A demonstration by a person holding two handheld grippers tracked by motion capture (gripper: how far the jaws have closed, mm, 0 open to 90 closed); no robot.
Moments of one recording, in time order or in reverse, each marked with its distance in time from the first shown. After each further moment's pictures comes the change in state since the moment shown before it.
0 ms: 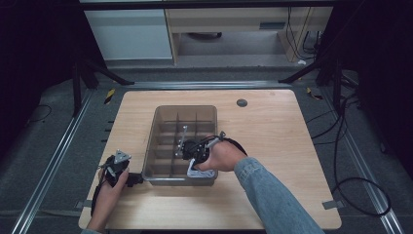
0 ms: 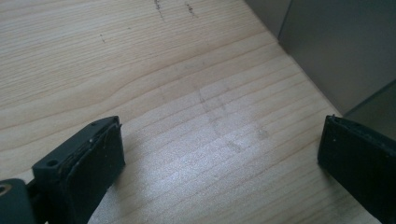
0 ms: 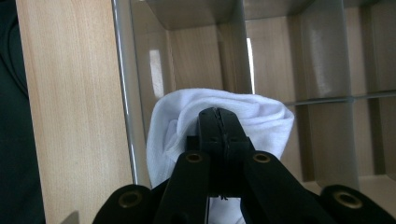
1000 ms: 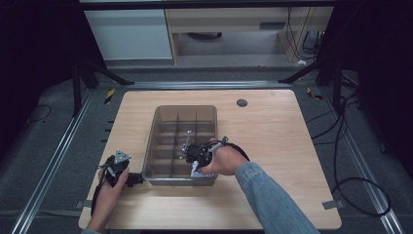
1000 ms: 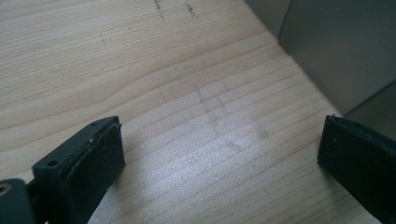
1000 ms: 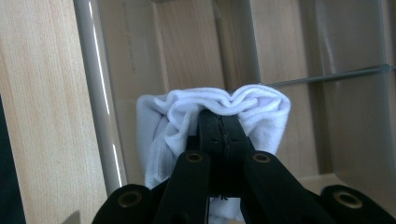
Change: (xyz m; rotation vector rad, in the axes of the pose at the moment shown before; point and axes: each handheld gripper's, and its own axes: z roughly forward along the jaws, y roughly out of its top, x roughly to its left) left arm 0.000 0.000 0.000 0.000 -0.001 -0.003; right arm -0.003 -0.014 0.020 0.024 -0.002 0.035
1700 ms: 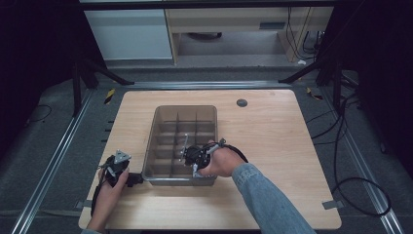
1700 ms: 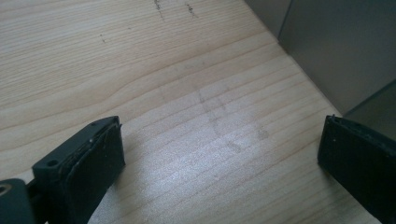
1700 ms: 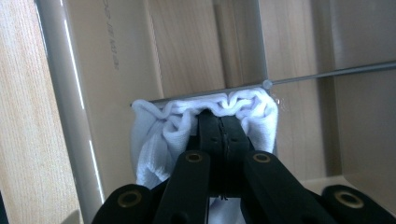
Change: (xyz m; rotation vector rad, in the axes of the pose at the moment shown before) left arm 0.000 0.000 0.000 -0.002 0.000 -0.003; right arm -0.001 0.002 0.013 0.047 -0.013 -0.003
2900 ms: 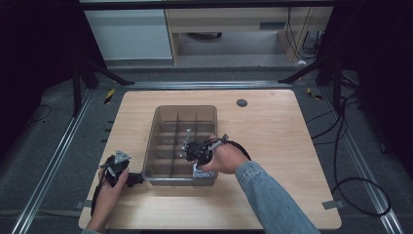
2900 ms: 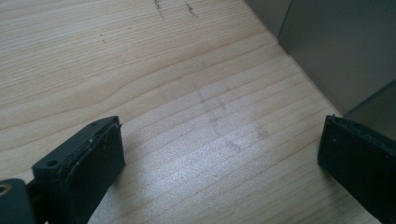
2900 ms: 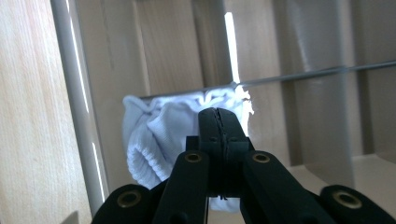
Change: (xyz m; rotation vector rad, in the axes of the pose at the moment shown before) left arm 0.000 0.000 0.000 0.002 0.000 0.002; right arm -0.001 -0.002 -0.019 -0.033 -0.064 -0.026
